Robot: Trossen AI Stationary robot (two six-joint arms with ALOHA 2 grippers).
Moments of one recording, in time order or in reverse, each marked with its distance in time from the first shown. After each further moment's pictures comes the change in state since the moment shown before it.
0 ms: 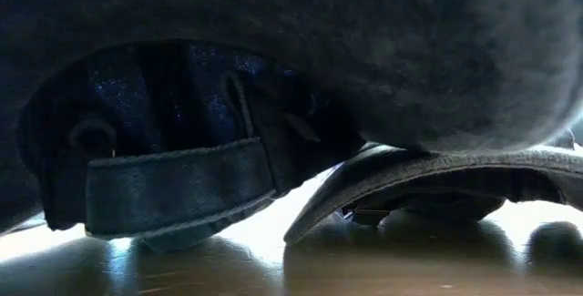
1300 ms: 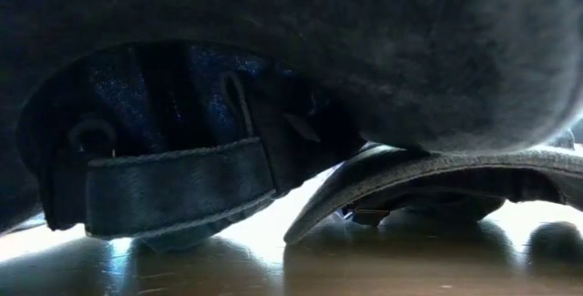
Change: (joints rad) left arm 0.000 0.000 -0.002 0.018 0.000 -0.001; right arm -0.039 -0.264 0.068 -0.237 0.178 0.053
